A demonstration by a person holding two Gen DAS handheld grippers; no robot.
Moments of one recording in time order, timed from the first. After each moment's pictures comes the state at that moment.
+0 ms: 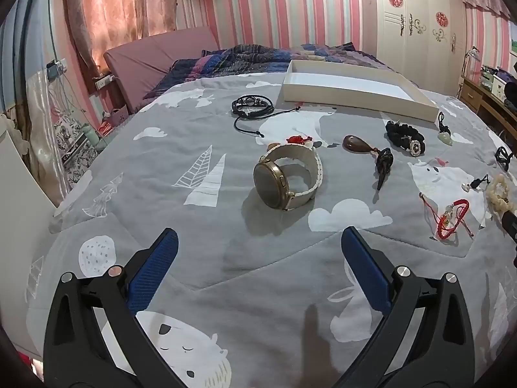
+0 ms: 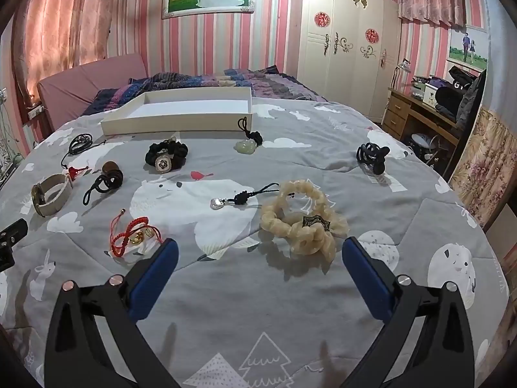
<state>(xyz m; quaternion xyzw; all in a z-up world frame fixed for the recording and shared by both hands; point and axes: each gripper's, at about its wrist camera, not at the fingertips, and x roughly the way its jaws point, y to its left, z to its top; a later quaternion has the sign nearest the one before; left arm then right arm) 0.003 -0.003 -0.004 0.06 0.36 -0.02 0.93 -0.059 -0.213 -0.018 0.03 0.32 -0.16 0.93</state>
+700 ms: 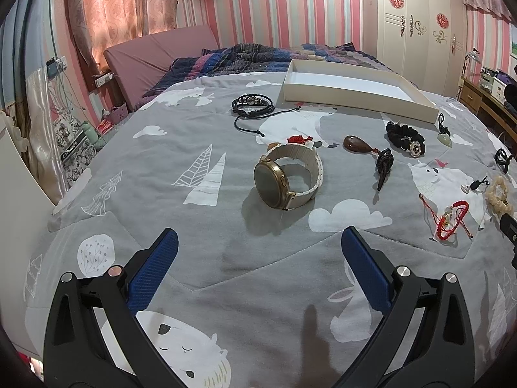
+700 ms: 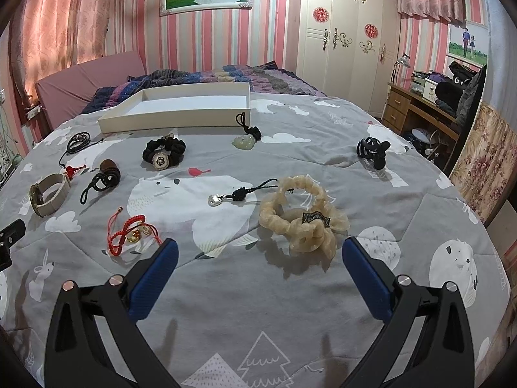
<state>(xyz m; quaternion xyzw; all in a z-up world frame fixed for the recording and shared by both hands) 0.002 -0.004 -0.004 0.06 0.36 -0.02 0.93 -0.059 -0.216 -0.020 0.03 0.32 -0.16 0.93</state>
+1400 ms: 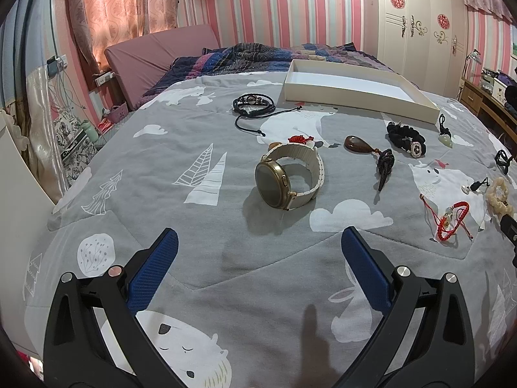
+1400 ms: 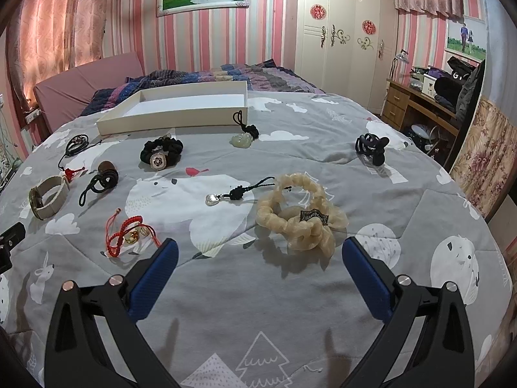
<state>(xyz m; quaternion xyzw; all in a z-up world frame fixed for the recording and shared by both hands) 0.003 -0.003 -0.004 0.06 0.36 -0.02 0.93 -0.059 -0.219 -0.021 0.04 0.33 -0.17 0.93</state>
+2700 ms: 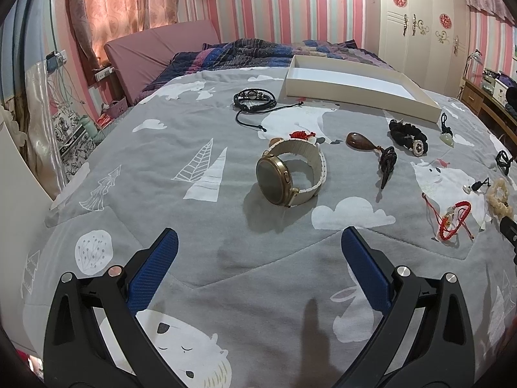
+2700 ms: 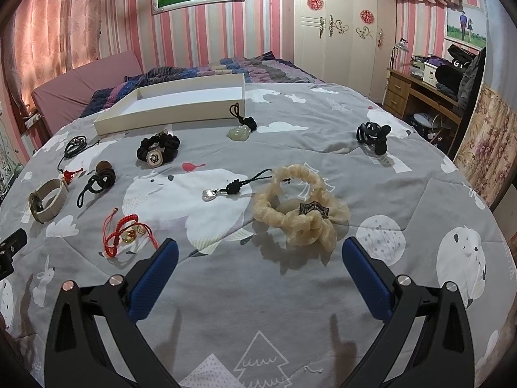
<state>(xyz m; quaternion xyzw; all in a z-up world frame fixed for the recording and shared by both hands) 0.008 0.002 -0.007 0.05 0.37 -0.02 0.93 -0.057 -0.226 -0.026 0.06 0.34 -0.16 0.92</state>
